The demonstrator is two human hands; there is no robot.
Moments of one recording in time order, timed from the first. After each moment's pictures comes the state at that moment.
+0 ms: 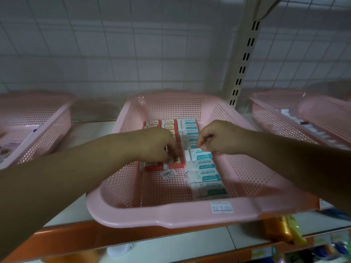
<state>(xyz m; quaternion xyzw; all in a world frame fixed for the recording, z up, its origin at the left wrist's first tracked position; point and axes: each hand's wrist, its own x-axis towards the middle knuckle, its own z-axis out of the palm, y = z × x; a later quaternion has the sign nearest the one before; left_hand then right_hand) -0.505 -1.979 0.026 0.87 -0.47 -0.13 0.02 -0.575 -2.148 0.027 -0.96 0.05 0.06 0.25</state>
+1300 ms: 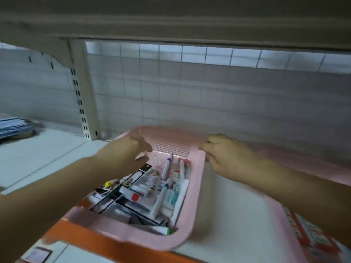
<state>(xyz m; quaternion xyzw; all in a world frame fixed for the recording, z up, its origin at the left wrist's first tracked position) -0.453 -1.652 0.067 0.96 -0.23 0.13 0.03 -0.456 -1.904 0.074 -0.95 -0.25 -0.17 -0.10</state>
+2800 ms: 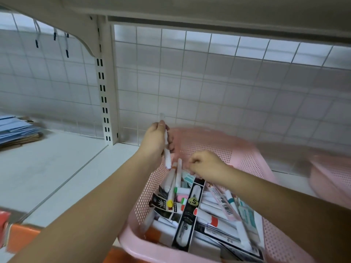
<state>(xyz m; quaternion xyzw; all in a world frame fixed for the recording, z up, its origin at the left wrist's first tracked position) -0.355 -1.593 0.040 0.57 -0.02 0.00 0.82 -0.386 -1.731 0.024 -0.95 -0.06 0.04 0.29</state>
